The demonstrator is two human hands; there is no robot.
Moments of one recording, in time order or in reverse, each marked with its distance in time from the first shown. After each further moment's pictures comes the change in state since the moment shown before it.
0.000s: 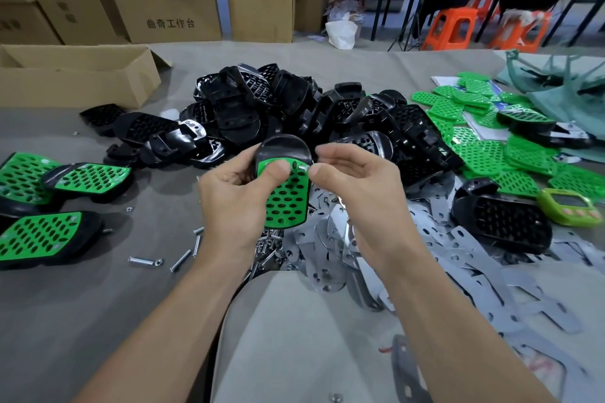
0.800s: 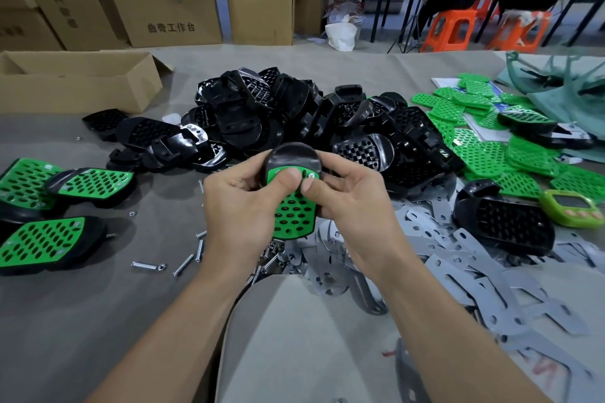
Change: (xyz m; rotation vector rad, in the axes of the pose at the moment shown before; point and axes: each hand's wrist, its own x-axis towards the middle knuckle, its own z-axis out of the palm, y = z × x) left_hand -0.004 0.006 0.002 0.059 -0.082 0.079; right_hand -0.004 0.007 0.008 0.129 -0.221 -0.008
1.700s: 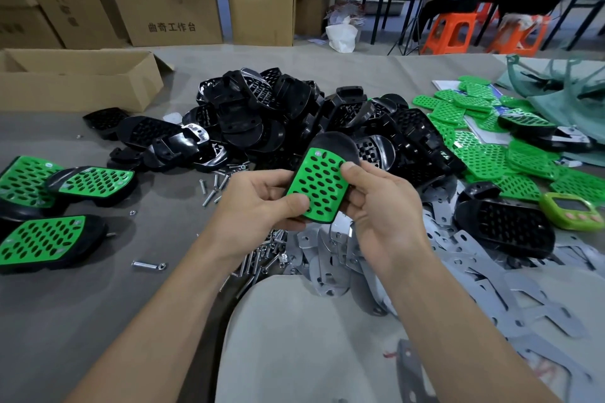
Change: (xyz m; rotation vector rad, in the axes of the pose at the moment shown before) left_hand 0.009 -0.002 -0.017 -0.001 -0.367 -0.339; right_hand 0.003 -0.006 -0.012 0.268 0.337 0.158
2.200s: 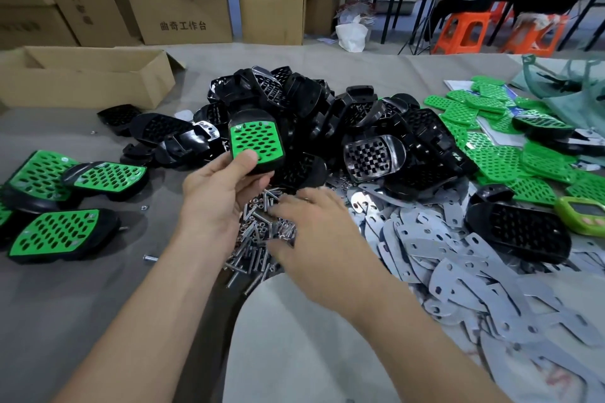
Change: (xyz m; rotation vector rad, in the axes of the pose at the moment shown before) left_hand 0.012 0.001 -0.024 -0.465 0.584 -0.024; right_hand -0.032 0.037 0.032 -1.559 -0.403 -0.617
